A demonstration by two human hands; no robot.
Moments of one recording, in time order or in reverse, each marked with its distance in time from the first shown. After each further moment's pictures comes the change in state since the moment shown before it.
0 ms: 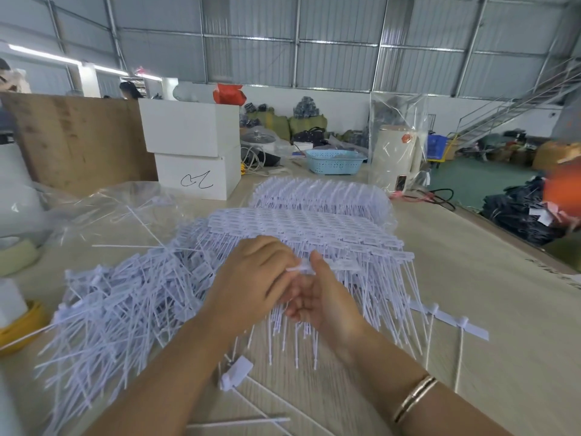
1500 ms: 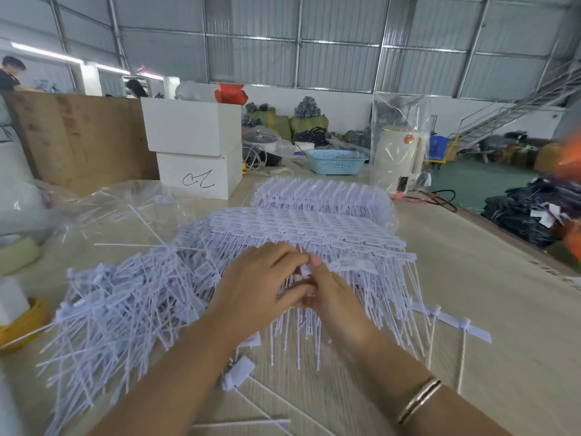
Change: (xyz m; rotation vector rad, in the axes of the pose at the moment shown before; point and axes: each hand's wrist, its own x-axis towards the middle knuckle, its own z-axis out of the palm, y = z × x) left_hand 0.003 0.009 -0.001 0.005 -0.145 -0.067; right_hand -0.006 -0.002 0.002 -0.187 0.023 -0.236
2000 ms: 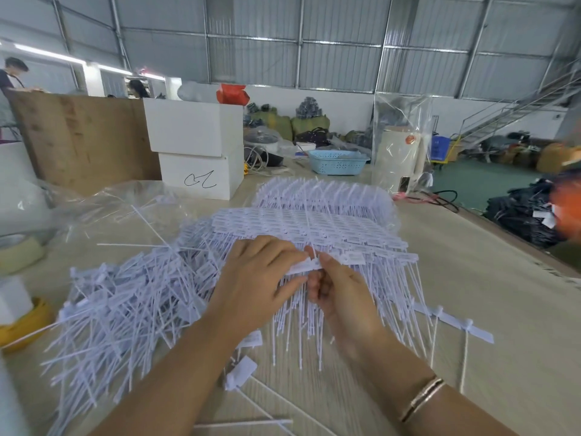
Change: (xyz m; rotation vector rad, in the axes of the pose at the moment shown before) left_hand -0.002 -0.010 0.006 0.164 0.134 -0.005; right_hand 0.005 0.003 -0.008 0.281 0.200 0.037
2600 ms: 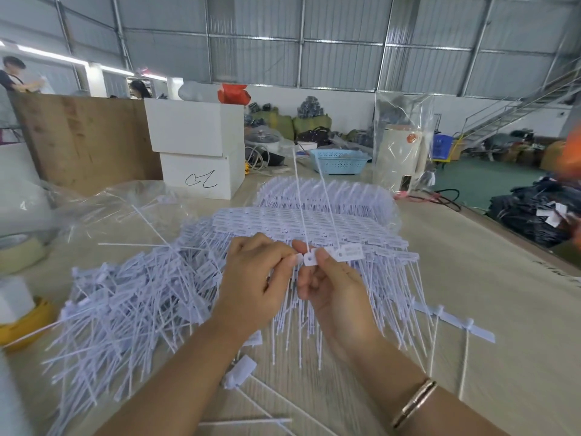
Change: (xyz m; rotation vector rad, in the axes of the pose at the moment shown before) left_hand 0.005 0.016 -0.009 -0.383 0.198 -0.202; right_hand -0.010 -0.008 0.017 0.217 -0.139 -0.075
